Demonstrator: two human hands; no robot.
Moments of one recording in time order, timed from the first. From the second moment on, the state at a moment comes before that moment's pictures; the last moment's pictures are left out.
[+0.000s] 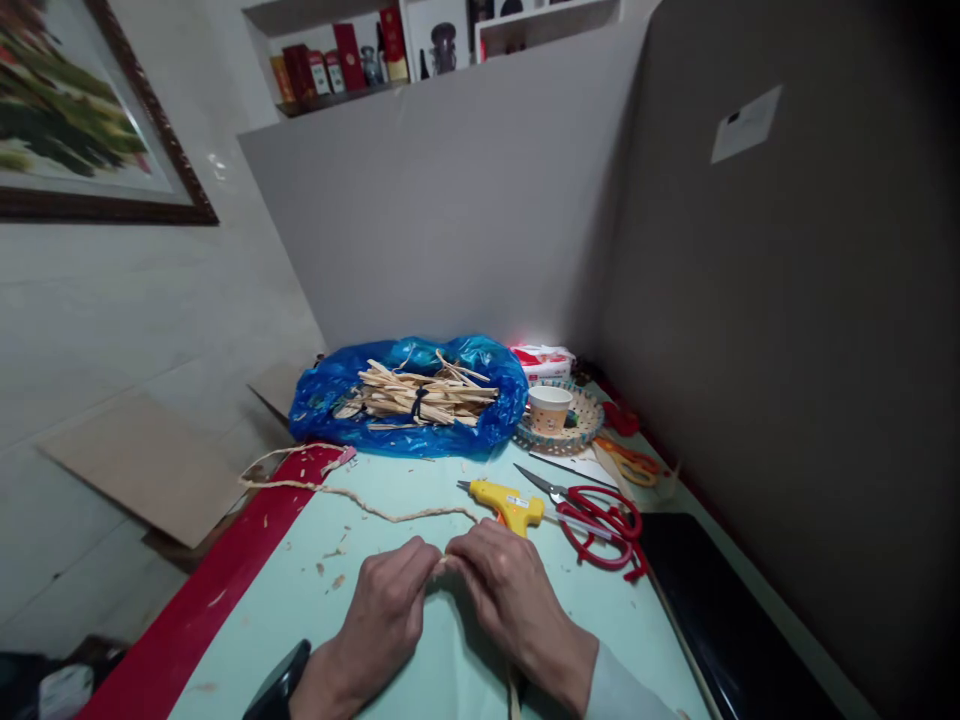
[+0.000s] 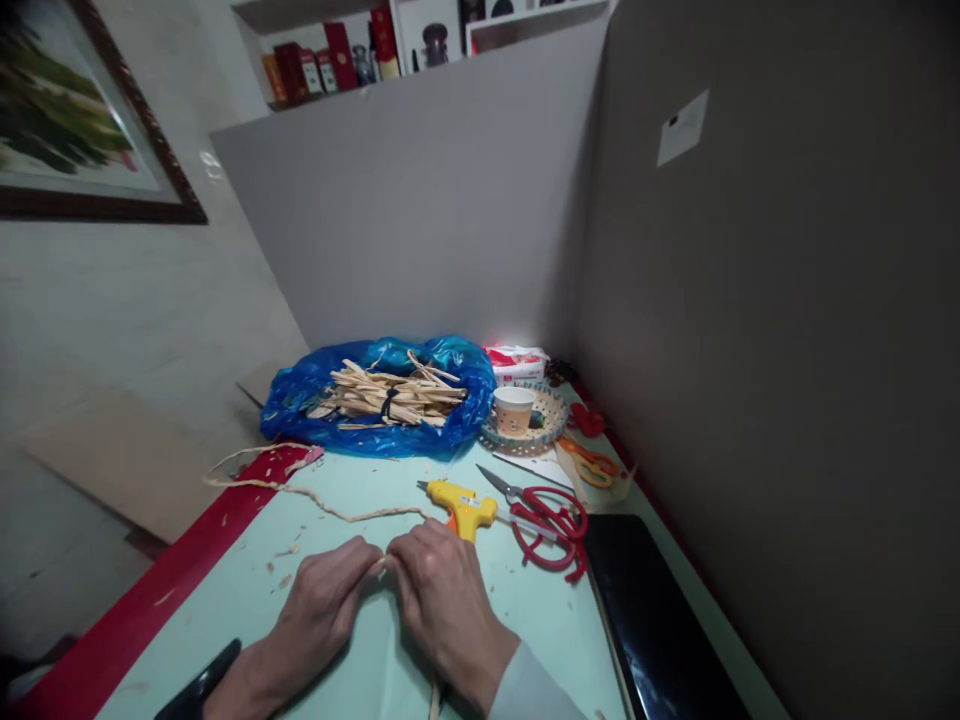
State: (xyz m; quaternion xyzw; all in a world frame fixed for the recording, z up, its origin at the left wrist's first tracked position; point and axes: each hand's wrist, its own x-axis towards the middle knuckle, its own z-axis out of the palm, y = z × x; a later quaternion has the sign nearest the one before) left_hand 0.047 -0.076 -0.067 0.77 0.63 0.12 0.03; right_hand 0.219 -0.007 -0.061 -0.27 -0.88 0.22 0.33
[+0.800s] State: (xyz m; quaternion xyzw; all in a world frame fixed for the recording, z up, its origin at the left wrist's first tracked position) left_hand 0.017 -0.089 -0.034 0.78 0.61 0.14 0.05; right_hand 0.210 -0.013 -0.049 -0.22 -0.88 0.23 0.35
